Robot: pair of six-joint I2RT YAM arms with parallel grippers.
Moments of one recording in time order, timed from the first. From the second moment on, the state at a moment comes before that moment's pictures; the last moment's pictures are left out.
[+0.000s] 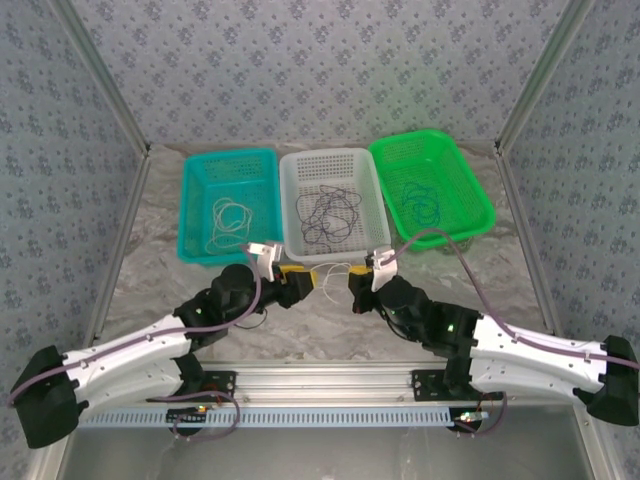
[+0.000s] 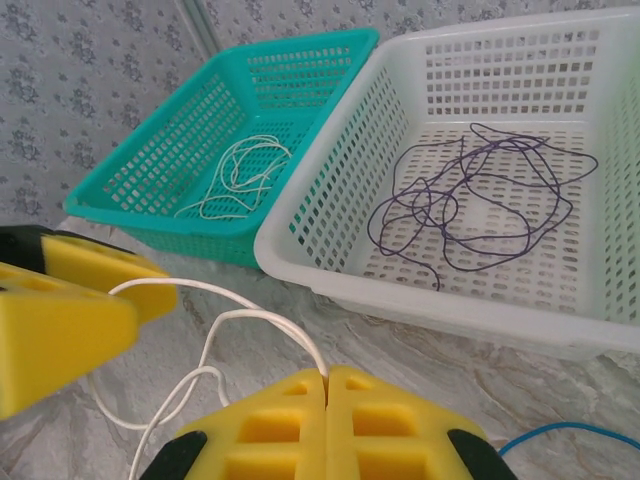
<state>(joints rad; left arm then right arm) -0.95 0.89 0.43 0.21 0.03 -0.73 1.18 0.82 0.58 -0.14 0.52 0.50</state>
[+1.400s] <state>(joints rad) -0.99 0.91 0.56 -0.06 -0.01 -0.52 1.11 0.88 0.64 -0.31 0.46 0.48</state>
